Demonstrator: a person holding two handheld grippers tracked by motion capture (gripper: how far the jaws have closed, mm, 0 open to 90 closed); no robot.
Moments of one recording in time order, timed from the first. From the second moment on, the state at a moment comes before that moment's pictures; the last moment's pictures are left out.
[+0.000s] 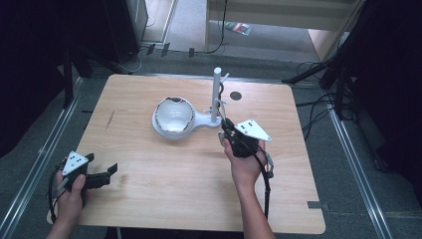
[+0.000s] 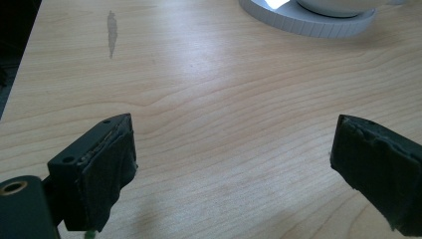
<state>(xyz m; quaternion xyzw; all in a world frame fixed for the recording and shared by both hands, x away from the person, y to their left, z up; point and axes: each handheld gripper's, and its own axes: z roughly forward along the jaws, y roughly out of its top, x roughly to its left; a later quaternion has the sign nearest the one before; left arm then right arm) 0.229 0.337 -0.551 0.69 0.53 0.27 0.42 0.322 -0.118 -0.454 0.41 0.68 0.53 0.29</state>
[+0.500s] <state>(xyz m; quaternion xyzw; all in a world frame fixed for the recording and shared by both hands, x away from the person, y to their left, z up) 0.229 0.337 -0.551 0.69 0.53 0.27 0.42 0.331 -0.125 -0.462 0.44 0.67 0.52 0.29</state>
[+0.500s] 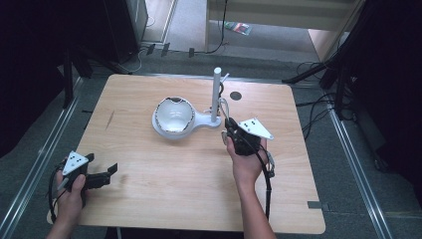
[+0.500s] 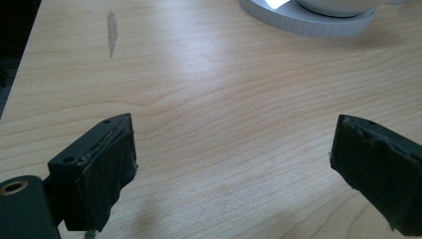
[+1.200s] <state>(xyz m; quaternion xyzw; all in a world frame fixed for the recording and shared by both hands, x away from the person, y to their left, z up) 0.229 0.338 -0.551 0.69 0.53 0.27 0.42 0.346 -0.127 -0.474 0.46 0.67 0.50 0.30</state>
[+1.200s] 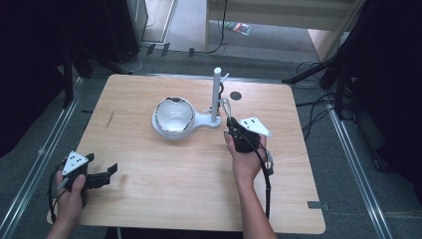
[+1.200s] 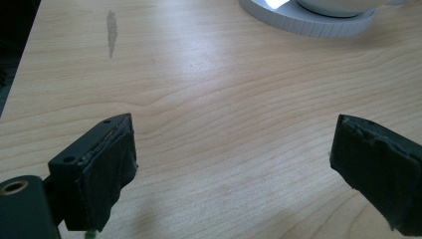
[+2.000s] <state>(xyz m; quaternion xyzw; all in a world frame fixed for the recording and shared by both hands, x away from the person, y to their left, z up) 0.229 0.338 -0.551 0.69 0.53 0.27 0.42 0.363 -0.123 -0.489 0.47 0.68 0.48 0.28</state>
